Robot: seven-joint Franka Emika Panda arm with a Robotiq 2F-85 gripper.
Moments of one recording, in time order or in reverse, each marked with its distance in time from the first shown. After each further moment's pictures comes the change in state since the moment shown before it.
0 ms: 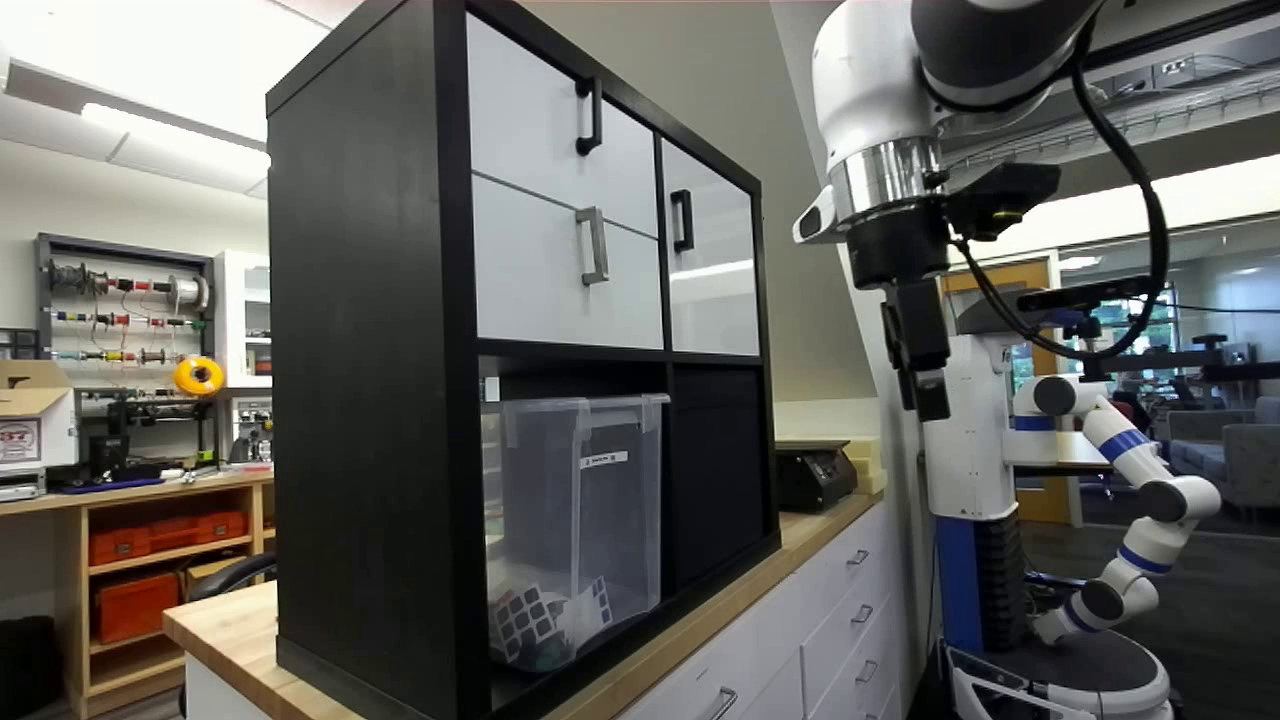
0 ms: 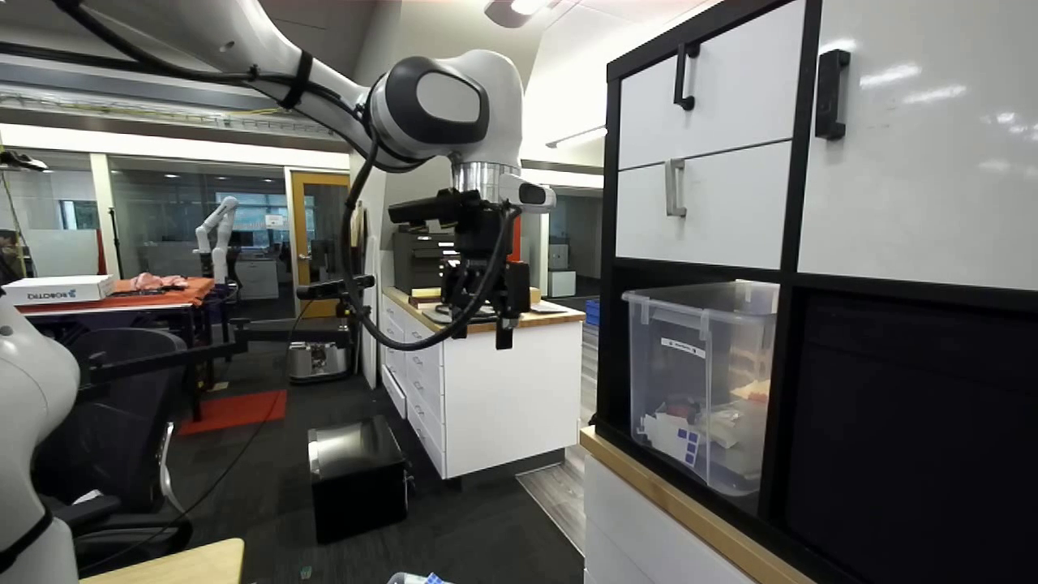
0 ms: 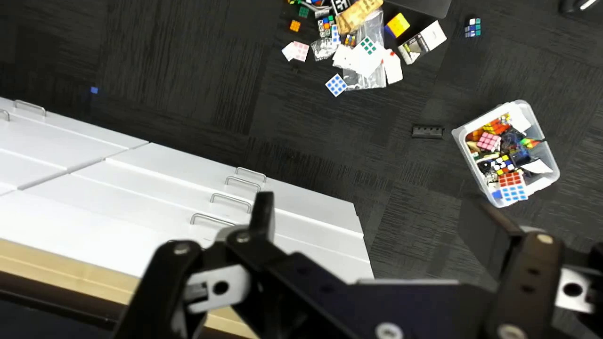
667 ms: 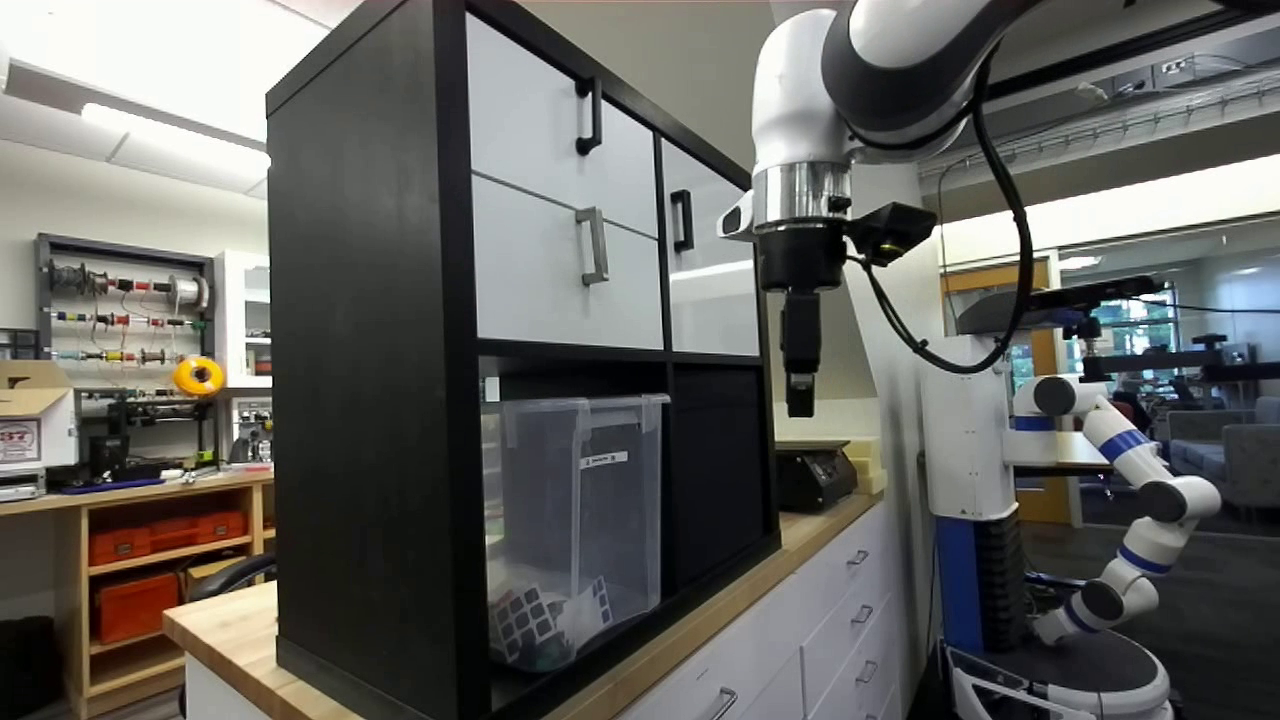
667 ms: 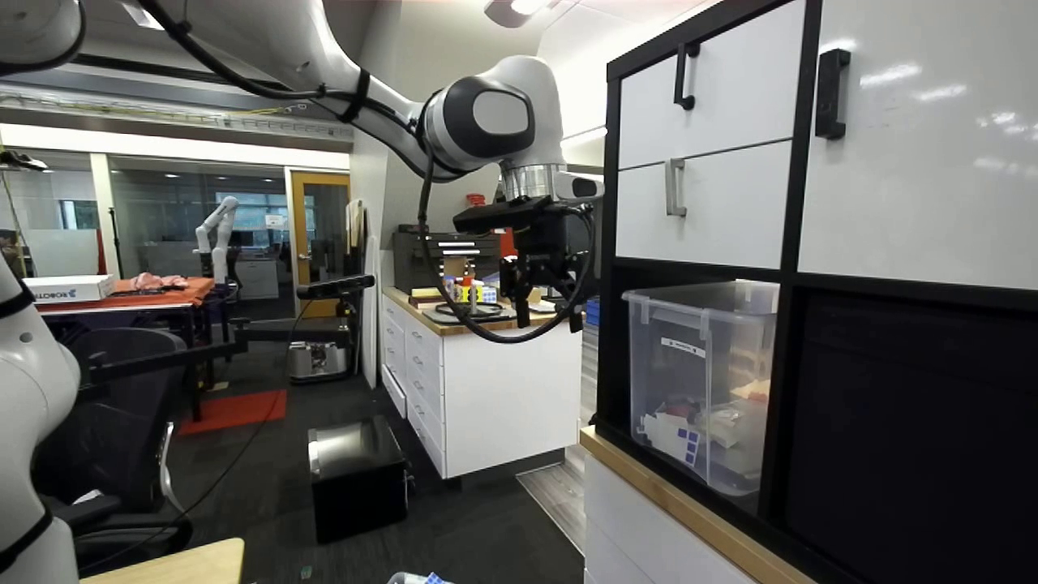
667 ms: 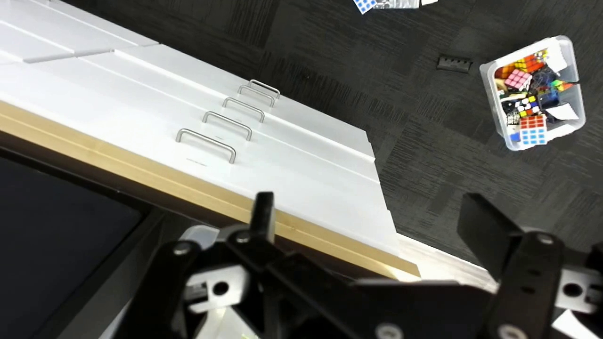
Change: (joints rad) arm -0.002 0.186 -0.008 0.172 -0.013 0.189 -0.099
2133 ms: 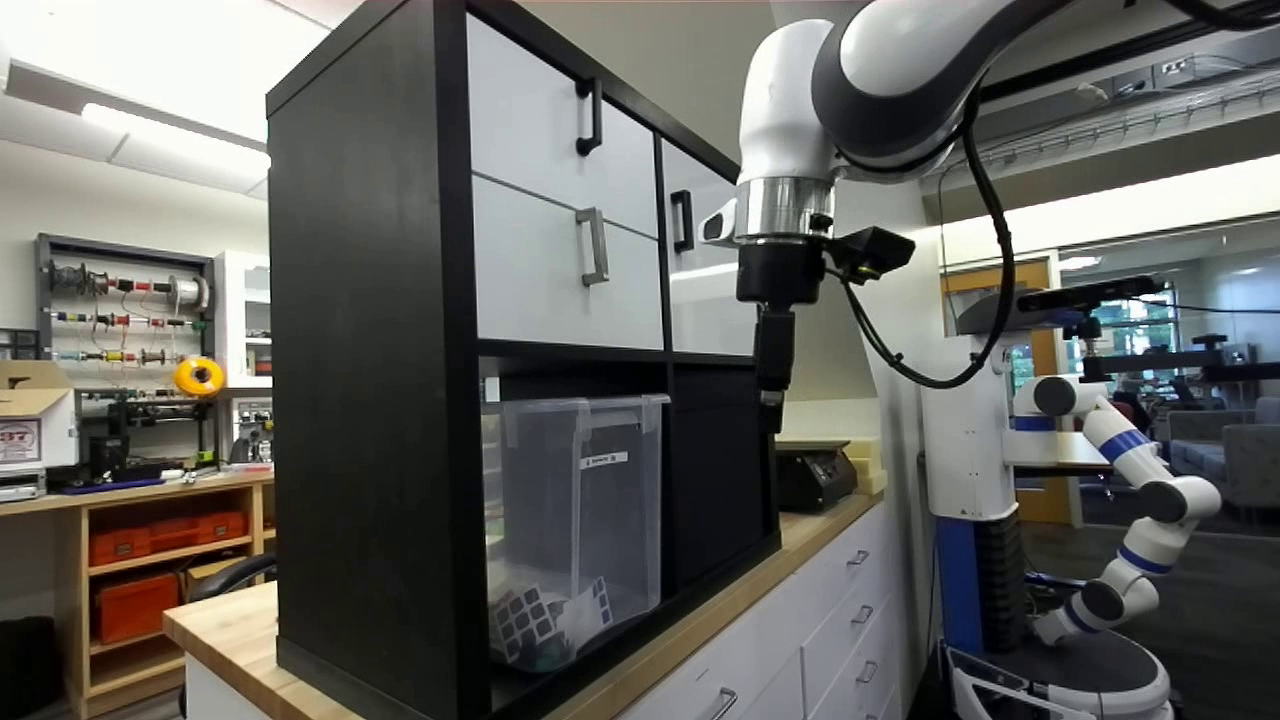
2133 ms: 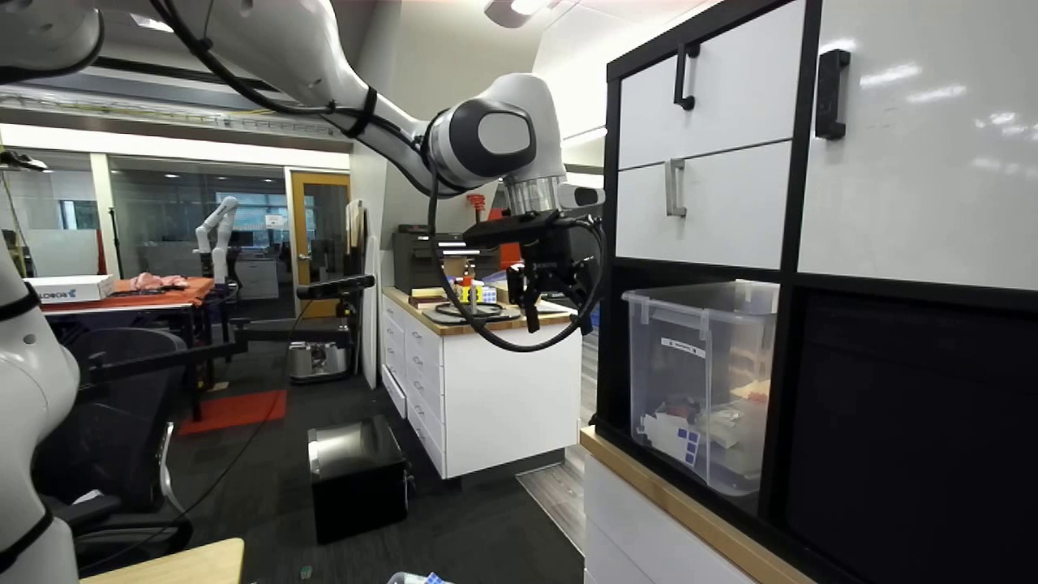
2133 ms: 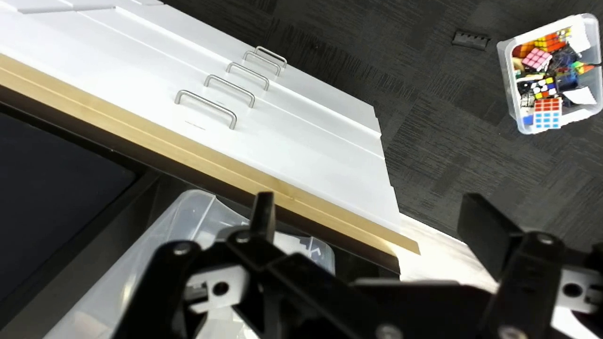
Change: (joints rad) arm 0.005 0.032 0.019 -0.014 -0.017 0.120 -0.007
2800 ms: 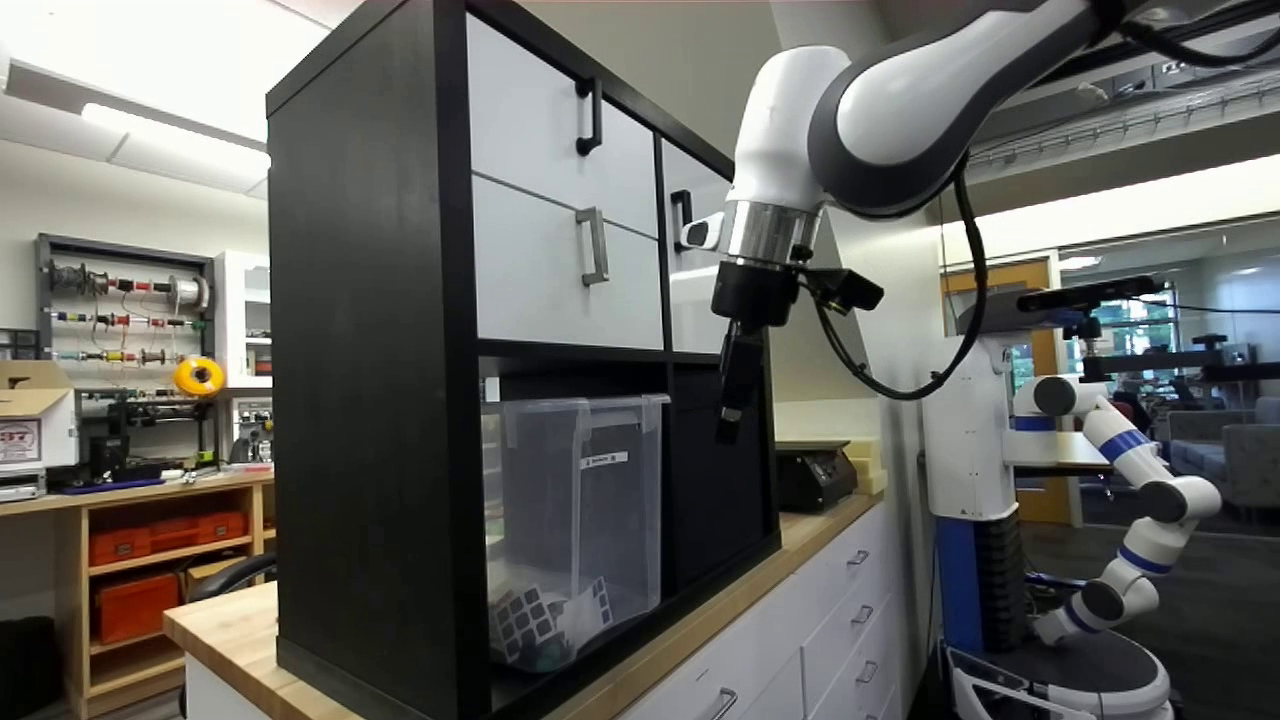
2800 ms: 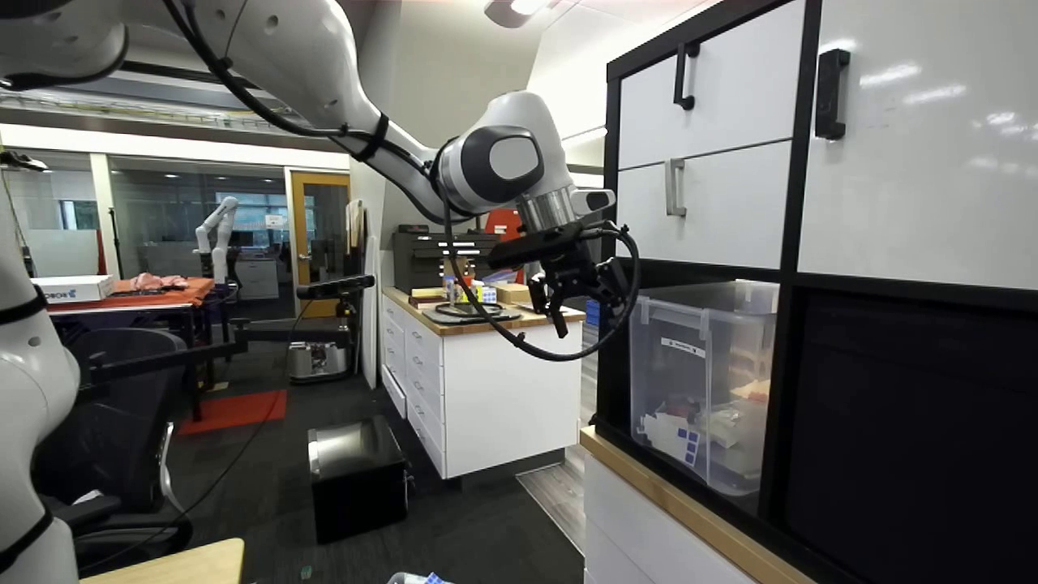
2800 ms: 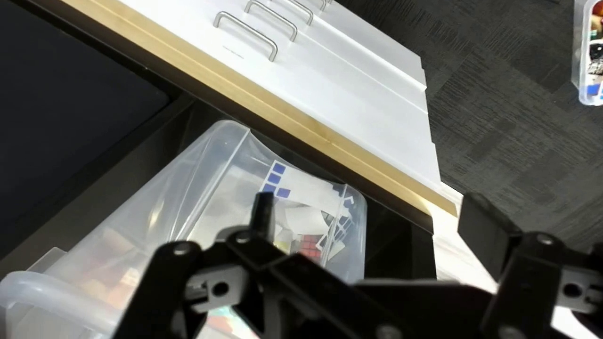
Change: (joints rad) arm -0.005 0.052 -0.009 -0.022 -0.081 0.243 -0.037
